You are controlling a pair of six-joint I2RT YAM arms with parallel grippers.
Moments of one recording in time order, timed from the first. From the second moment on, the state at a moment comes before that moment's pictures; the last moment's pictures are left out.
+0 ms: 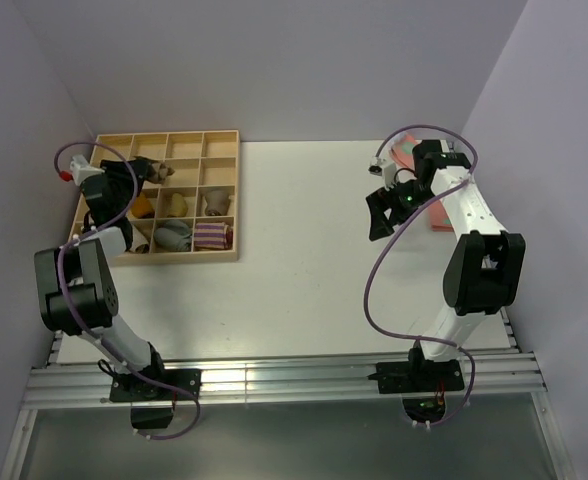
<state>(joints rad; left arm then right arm) 0.22 1.66 0.87 0.73 0.17 -1.04 -0.02 1.72 1.49 -1.16 -0.58 -0.64</state>
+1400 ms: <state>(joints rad) 0.52 1.92 0.95 0.78 0.17 -0.79 0.08 1.77 1.51 -1.11 -0.56 -0.68</state>
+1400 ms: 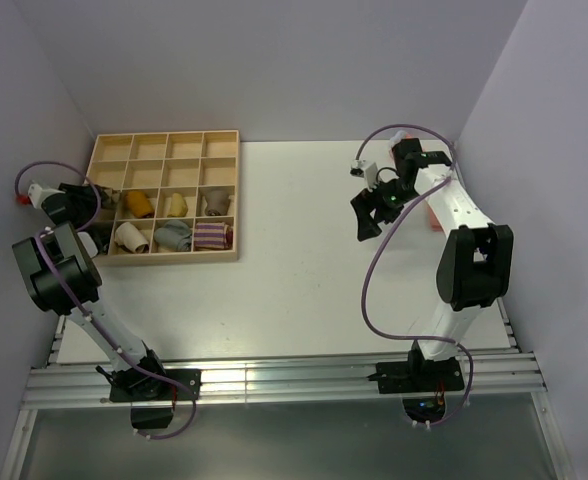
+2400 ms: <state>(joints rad) 0.48 2.06 1.39 0.08 -0.08 -0.72 0.13 1.78 1.51 -1.10 -0.51 -0.67</state>
